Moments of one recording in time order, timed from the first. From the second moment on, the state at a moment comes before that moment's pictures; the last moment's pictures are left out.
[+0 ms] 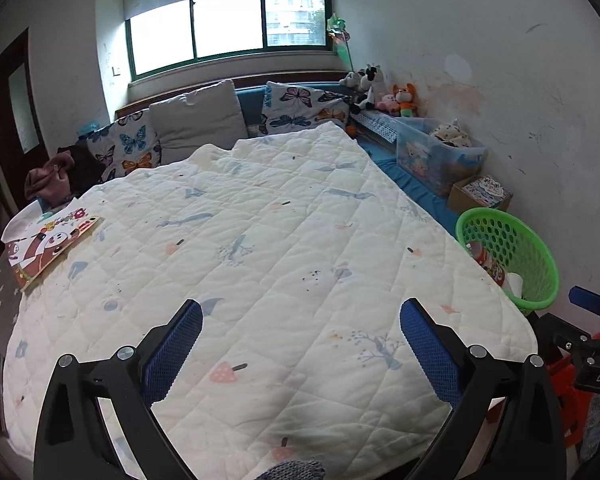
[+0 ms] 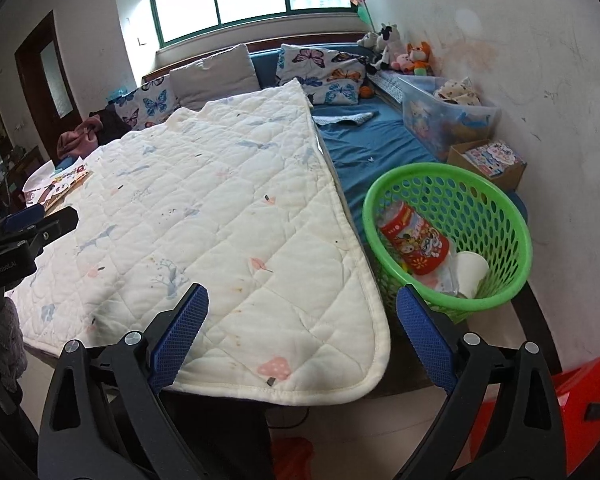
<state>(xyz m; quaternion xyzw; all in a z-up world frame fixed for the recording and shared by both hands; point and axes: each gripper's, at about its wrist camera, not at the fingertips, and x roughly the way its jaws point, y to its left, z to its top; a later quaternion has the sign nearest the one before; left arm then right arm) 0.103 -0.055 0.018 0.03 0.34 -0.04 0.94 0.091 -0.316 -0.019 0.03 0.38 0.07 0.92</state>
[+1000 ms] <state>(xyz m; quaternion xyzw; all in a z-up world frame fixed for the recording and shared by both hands) 0.090 -0.038 0.013 0.01 0.35 -0.02 0.94 0.086 -0.305 -0.021 0.03 0.38 0.08 0.92</state>
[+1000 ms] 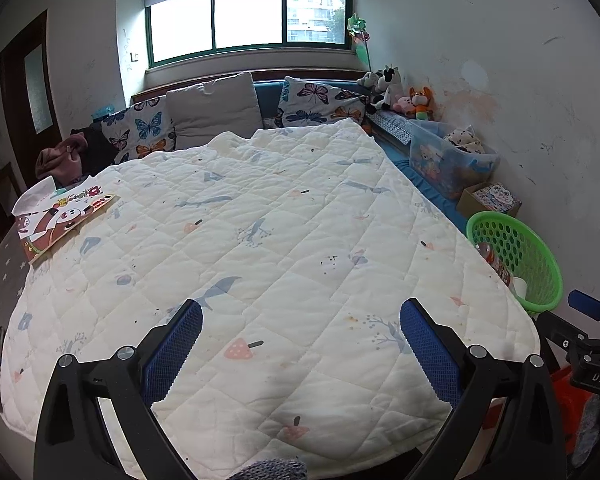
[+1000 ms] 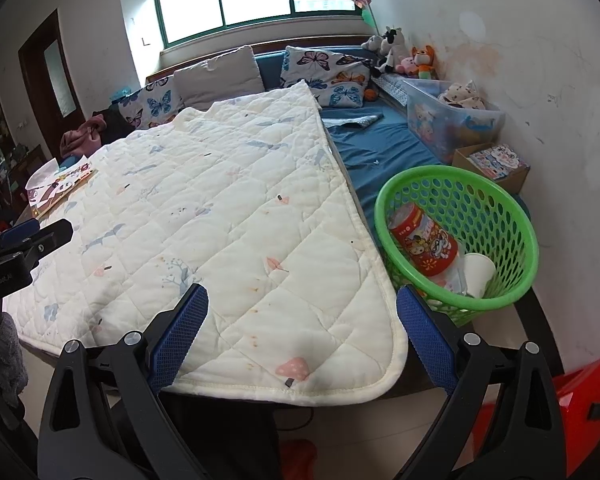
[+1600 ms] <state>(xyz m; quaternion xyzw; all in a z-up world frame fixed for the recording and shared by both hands) 0.090 -0.034 0.010 0.01 0.35 -0.01 0.94 0.089 -0.300 -0.023 0.03 0.38 0.08 0.92</state>
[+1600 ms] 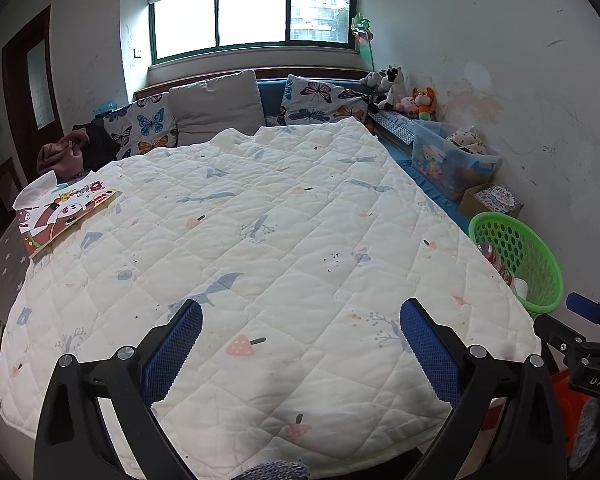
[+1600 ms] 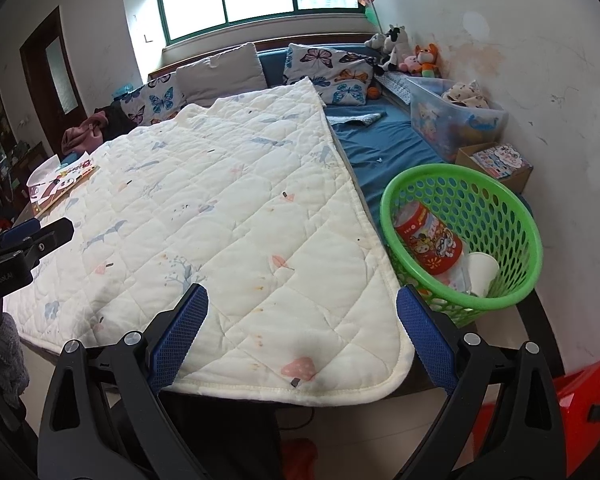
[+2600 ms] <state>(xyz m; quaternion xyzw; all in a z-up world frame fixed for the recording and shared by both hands) 0.090 -0.030 0.005 0.00 0.36 0.00 0.93 0.089 -0.295 -0.025 0.02 0.38 0.09 0.92</state>
